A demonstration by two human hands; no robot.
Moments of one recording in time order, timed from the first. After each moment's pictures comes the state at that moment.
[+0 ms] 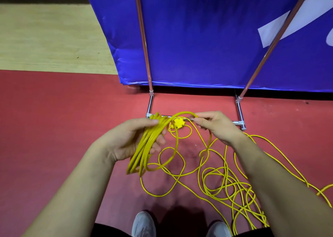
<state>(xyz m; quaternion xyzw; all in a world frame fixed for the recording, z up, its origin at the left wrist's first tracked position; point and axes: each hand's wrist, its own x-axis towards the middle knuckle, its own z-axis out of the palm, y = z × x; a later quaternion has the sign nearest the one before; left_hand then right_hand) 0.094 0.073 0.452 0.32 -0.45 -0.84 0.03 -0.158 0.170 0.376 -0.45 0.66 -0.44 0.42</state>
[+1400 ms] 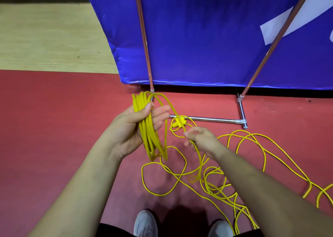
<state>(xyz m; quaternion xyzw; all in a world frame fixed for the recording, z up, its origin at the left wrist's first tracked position) 0.083 0.076 0.460 0.32 -0.35 -0.85 0.24 -0.117 0.160 0.304 -0.24 0.69 -0.42 0.54</state>
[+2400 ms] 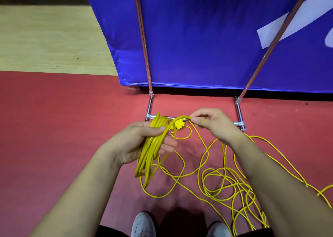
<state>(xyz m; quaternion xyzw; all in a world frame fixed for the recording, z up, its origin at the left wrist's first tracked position) 0.083 0.084 0.448 0.35 -0.44 -0.82 0.06 -0.151 0.166 0.389 -0.46 0.63 -0.47 0.41</state>
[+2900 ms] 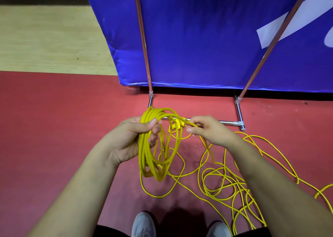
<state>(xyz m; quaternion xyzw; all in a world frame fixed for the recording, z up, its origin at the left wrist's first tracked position) 0.093 0.076 0.450 0.29 -0.38 -0.87 0.11 -0.147 0.168 0.374 -0.55 0.65 -0.34 0.41</state>
